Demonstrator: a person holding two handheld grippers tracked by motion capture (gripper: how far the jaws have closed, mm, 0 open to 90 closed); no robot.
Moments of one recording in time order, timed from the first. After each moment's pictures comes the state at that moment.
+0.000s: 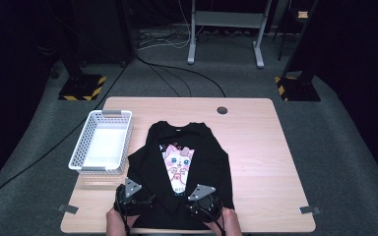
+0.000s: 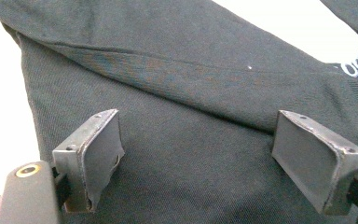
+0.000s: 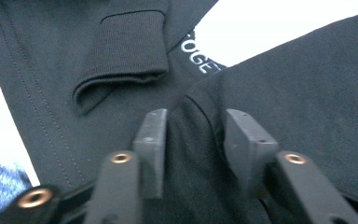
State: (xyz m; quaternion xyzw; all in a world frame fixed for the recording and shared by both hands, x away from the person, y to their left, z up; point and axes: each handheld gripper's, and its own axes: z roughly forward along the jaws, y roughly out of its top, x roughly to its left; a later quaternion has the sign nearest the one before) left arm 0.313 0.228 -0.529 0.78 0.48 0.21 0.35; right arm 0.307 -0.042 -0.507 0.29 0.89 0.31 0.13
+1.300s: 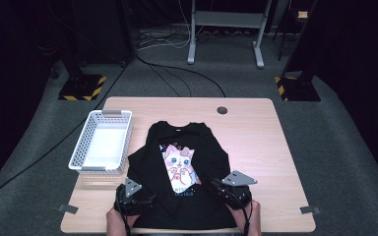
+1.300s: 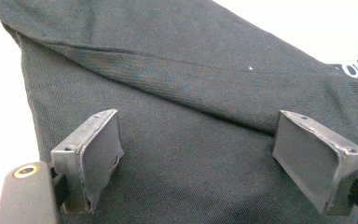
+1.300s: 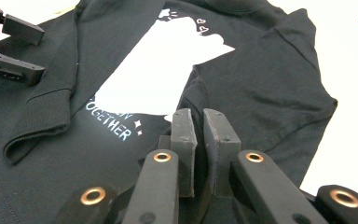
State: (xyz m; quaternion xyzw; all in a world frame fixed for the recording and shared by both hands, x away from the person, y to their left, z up) left arm 0.314 0.228 -0.529 0.78 0.48 0.21 0.35; right arm 0.320 -0.117 -0.468 0.38 0.80 0.42 0.20
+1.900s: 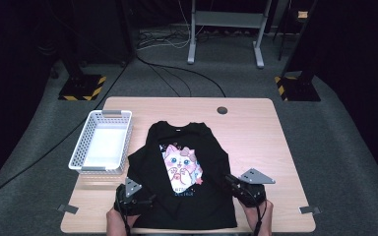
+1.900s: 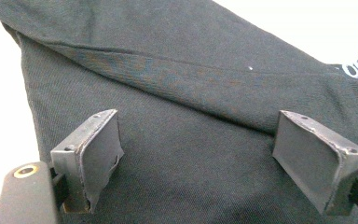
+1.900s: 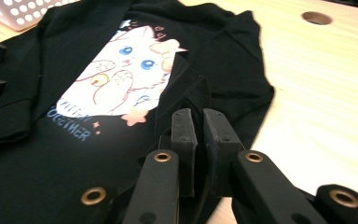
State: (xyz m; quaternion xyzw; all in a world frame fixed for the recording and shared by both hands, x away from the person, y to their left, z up) left arm 0.314 0.228 -0.529 0.78 0.48 0.21 0.35; right arm 0.321 -0.156 -0.464 0.42 0.77 0.43 0.23
